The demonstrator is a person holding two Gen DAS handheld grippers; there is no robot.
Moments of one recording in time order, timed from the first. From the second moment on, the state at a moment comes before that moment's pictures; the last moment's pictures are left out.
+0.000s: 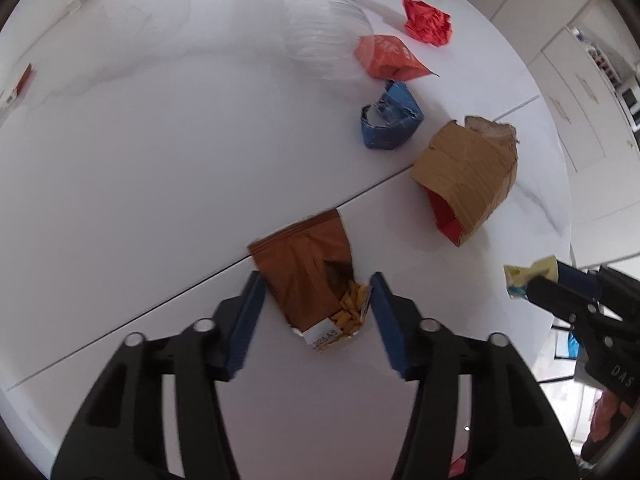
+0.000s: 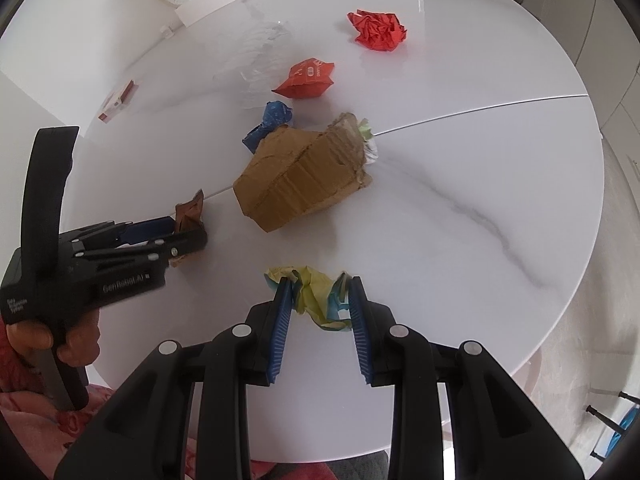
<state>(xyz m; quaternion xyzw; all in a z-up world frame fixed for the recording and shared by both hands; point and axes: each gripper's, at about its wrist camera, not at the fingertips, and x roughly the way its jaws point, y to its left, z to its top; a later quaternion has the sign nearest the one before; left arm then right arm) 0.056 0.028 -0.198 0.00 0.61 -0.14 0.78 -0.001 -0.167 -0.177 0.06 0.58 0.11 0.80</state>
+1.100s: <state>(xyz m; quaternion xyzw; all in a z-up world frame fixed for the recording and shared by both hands) -0.017 -0.097 -0.121 0.05 0.55 -0.23 0.80 -0.103 -0.359 -0.224 0.14 0.62 0.02 0.77</state>
